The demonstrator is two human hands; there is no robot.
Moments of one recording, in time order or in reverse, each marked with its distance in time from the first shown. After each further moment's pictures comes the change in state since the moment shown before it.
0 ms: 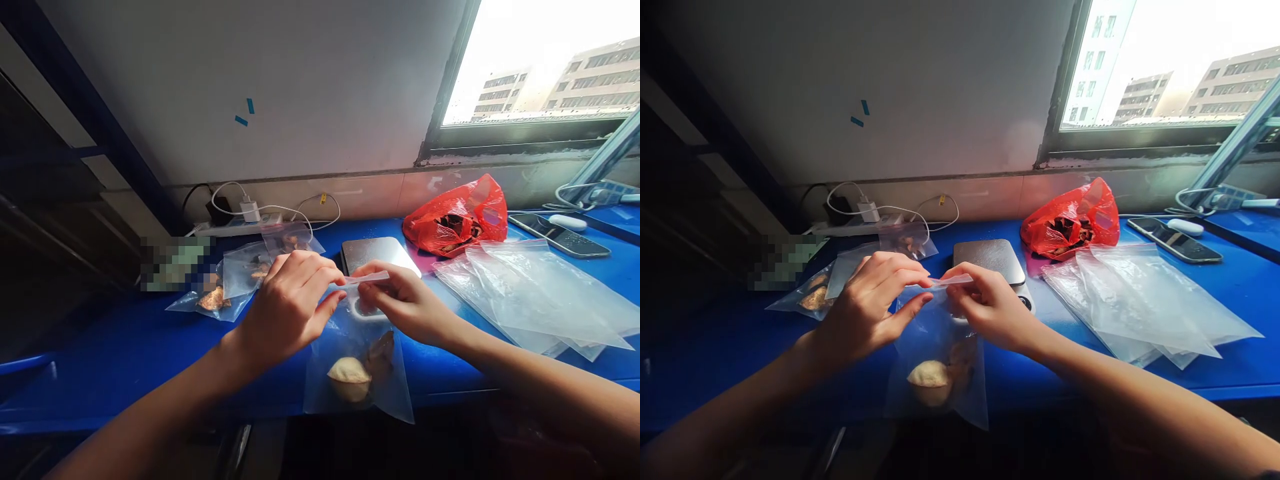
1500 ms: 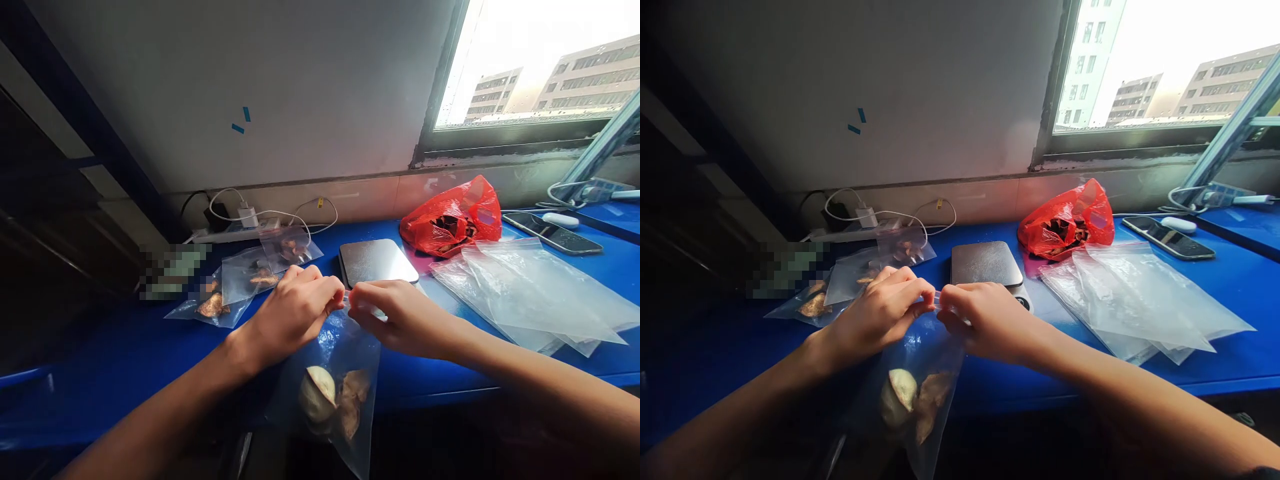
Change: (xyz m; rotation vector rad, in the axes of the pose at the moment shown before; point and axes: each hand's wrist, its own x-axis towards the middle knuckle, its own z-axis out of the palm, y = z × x) left_hand 0.001 -0.009 0.007 -0.102 -0.303 -0.026; right_hand -0.005 -0.002 -0.001 -0.768 -0.126 -0.221
